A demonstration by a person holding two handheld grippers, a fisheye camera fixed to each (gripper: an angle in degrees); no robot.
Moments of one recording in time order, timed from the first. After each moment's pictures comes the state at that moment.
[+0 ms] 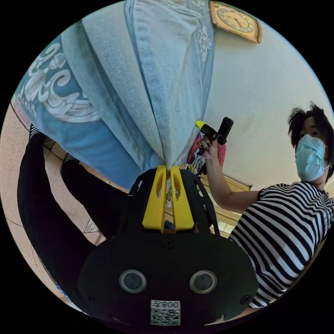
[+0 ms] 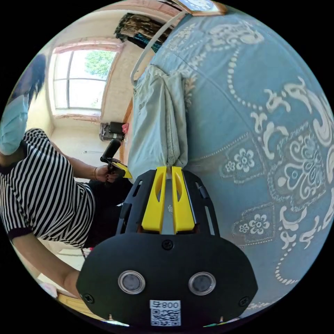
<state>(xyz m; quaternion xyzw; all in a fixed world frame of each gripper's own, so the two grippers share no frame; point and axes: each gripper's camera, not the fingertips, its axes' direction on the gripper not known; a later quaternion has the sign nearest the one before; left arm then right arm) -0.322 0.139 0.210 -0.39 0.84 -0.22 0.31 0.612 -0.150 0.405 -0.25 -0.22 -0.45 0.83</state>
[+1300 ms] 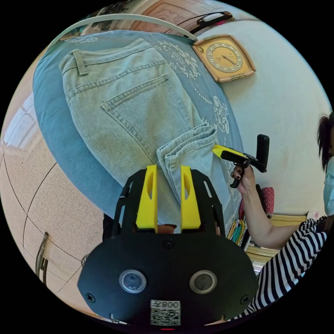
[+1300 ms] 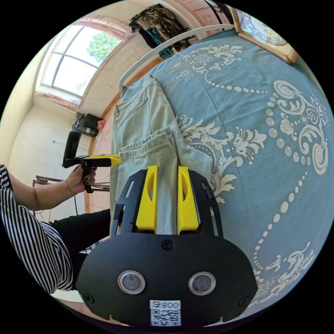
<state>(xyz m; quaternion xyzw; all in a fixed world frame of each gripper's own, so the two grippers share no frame) -0.415 0.197 0.284 -0.30 0.67 -0.28 0.61 0.400 -0.086 0.474 -0.14 -0.12 -0.54 0.82</state>
